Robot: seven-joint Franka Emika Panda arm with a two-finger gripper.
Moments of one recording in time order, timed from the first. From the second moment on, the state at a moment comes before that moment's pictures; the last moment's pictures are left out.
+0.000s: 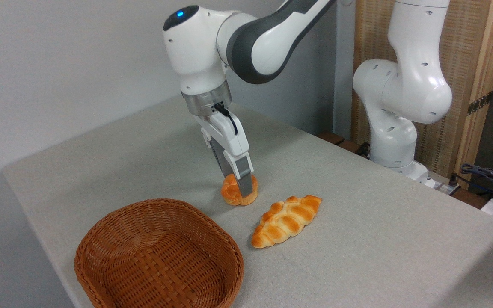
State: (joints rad) arm -0.16 -0.21 -0.10 -2.30 -0.02 1.97 0.73
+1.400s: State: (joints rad) arm -0.15 -0.10 -0.01 -1.89 0.00 1.84 0.73
